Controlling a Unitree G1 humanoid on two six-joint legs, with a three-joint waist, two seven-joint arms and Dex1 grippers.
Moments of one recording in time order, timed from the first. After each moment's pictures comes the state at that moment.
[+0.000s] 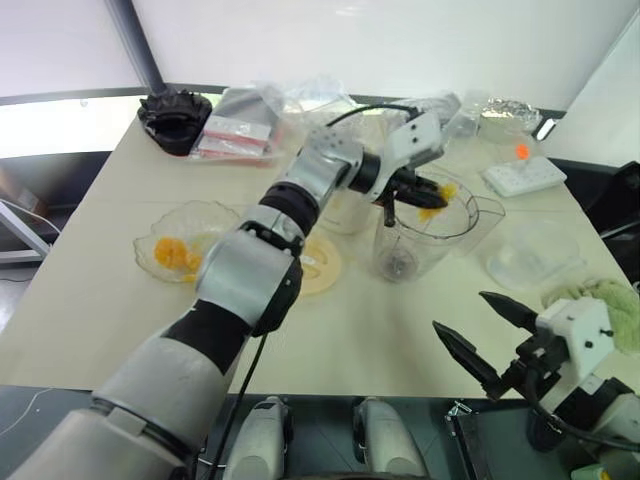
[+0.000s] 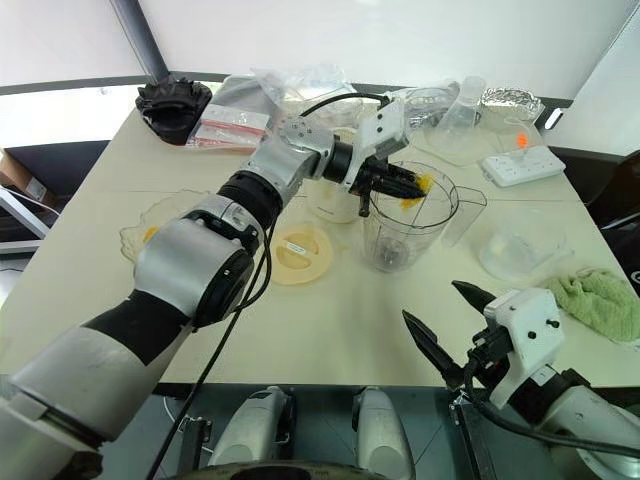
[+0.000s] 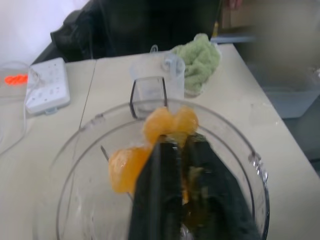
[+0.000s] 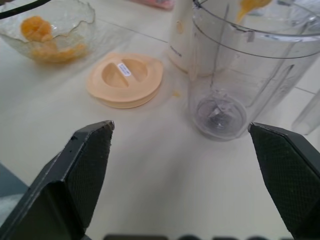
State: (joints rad) left arm -1.53 -0.06 -0.11 1.34 0.07 -0.06 -1.22; right arm 0.74 -0.79 -0.46 -1.02 0.87 0.43 0.22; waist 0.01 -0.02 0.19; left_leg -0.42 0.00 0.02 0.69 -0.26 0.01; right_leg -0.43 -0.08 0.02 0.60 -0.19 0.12
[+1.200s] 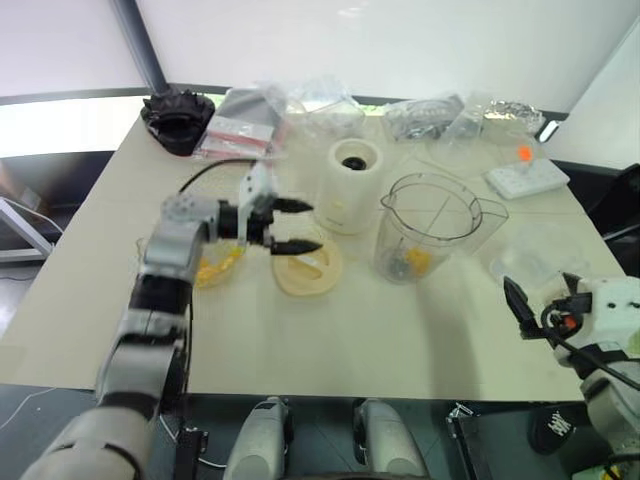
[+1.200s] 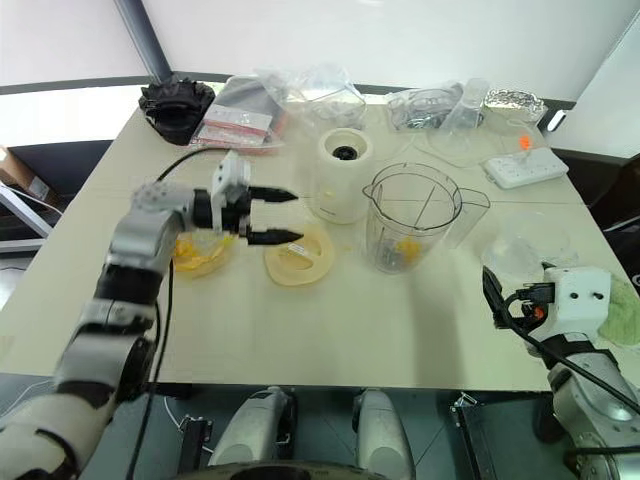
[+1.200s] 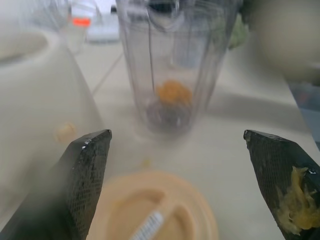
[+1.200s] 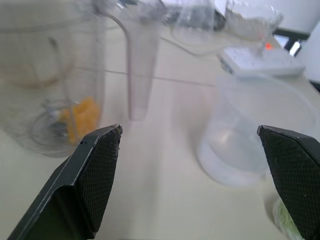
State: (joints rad) left arm -0.68 0.42 -0.03 0.24 -0.15 0.34 -1.35; right arm 0.38 -0.55 -0.46 -0.54 0.52 0.43 0.12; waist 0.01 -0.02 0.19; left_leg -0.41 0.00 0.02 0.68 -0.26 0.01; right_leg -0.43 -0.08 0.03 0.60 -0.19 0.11
